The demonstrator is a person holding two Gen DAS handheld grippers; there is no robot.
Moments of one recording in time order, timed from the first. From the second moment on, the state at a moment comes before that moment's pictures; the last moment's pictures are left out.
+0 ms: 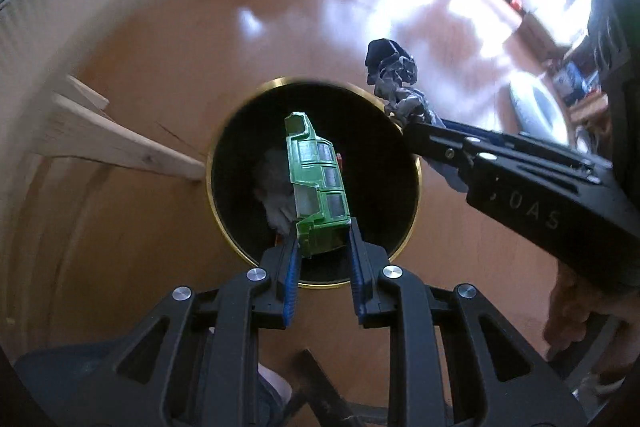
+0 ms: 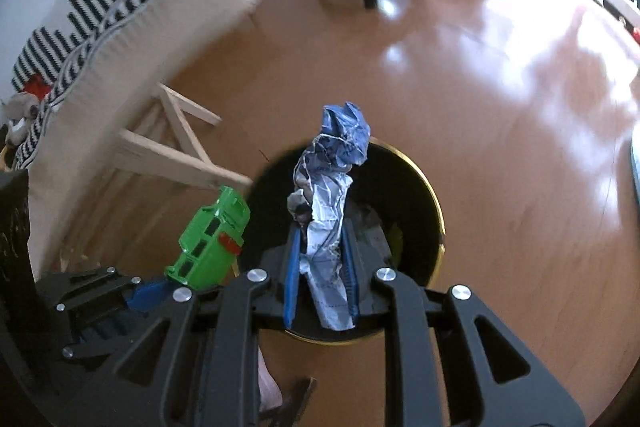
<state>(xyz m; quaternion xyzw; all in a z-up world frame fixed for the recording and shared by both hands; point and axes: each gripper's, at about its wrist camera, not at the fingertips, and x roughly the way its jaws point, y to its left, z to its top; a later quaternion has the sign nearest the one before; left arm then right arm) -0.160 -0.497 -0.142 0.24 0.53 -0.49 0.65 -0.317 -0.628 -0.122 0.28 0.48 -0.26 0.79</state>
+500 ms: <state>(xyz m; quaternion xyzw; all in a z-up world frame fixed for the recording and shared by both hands) -0.135 -0.514 -0.215 0.22 0.61 -0.47 0.60 -0.315 -0.652 -0.196 0.31 0.54 -0.26 0.74</state>
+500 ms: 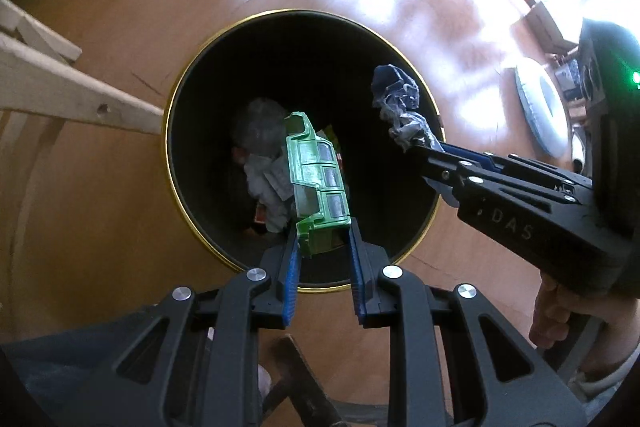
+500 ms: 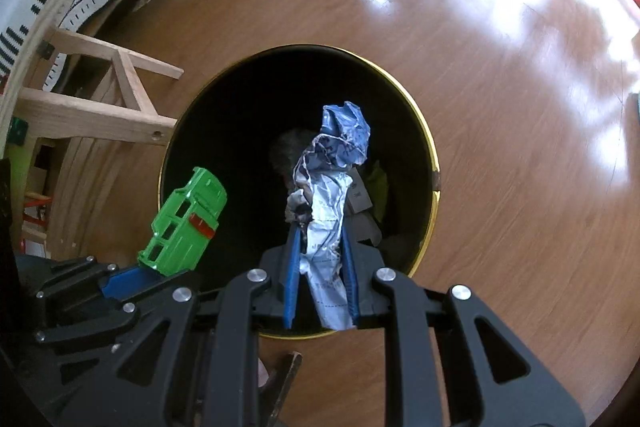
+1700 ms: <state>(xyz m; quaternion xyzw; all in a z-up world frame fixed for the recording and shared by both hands) -0.146 -0.505 -0.170 0.17 0.56 -0.52 0.62 -0.340 -0.682 -0.097 0.34 0.39 -0.33 0.79</state>
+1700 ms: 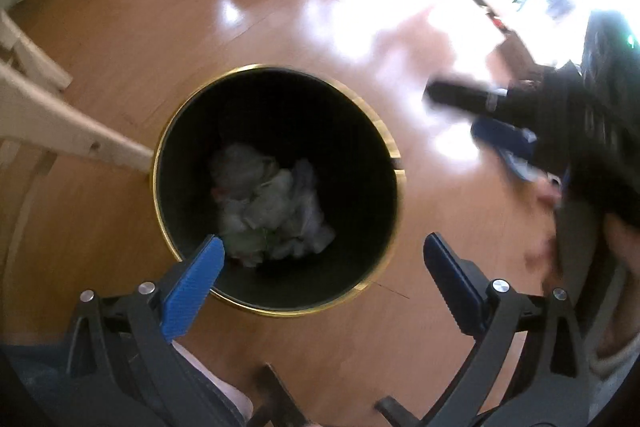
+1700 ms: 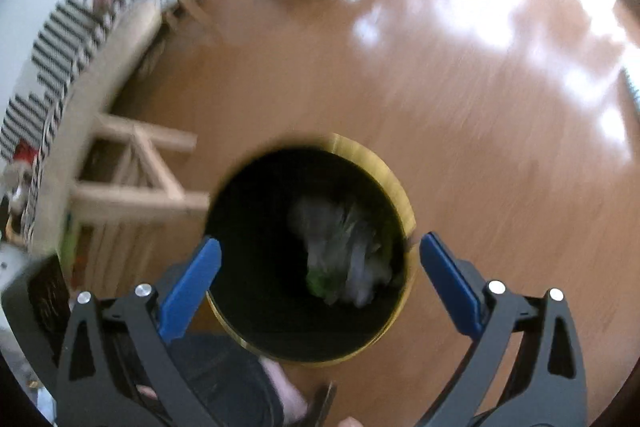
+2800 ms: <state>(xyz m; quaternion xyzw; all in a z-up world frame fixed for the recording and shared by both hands) 0.063 -0.090 0.003 0.00 0.42 -0.14 0.90 0.000 -0.310 0.016 0.05 0.38 -0.07 0.92</state>
